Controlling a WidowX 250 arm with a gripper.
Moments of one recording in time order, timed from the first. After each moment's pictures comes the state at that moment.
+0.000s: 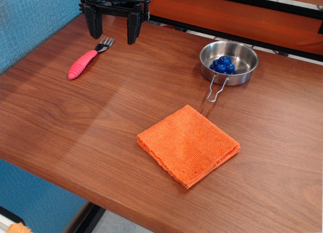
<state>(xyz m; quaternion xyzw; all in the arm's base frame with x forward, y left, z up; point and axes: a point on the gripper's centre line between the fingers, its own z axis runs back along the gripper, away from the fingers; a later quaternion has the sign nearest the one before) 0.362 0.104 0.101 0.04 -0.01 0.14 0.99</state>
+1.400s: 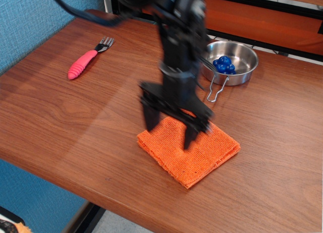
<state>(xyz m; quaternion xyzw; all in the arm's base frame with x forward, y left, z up) 0.273 -0.047 0.033 0.01 0.00 -0.08 1.00</state>
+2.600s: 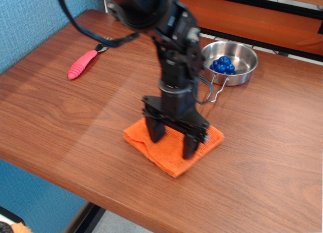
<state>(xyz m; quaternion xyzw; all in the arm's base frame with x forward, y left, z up) 0.275 -0.010 0.004 0.01 0.00 -0.04 1.00</state>
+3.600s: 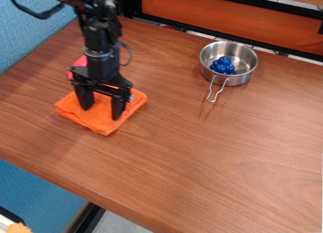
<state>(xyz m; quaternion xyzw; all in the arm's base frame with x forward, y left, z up) 0.279 0.125 0.004 0.06 0.03 0.07 0.99</state>
